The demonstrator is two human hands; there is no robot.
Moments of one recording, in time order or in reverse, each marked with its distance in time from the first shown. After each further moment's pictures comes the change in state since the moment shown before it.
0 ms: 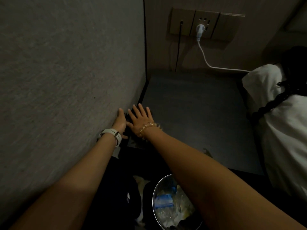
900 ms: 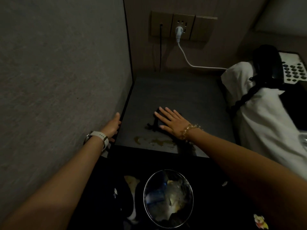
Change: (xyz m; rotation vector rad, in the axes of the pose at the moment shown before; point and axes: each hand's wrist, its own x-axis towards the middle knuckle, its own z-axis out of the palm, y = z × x) left_hand -0.008 -0.010 0.003 0.356 -0.191 0.073; right_hand -0.109 0.163 -0.006 -0.045 0.008 -0.092
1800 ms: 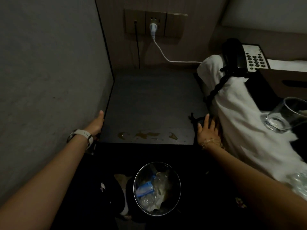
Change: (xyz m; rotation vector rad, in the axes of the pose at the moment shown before) left_hand 0.001 -0.002 0.010 -0.064 0.011 0.041; right_hand -0.148 0.038 0.041 0.389 0.212 1.144
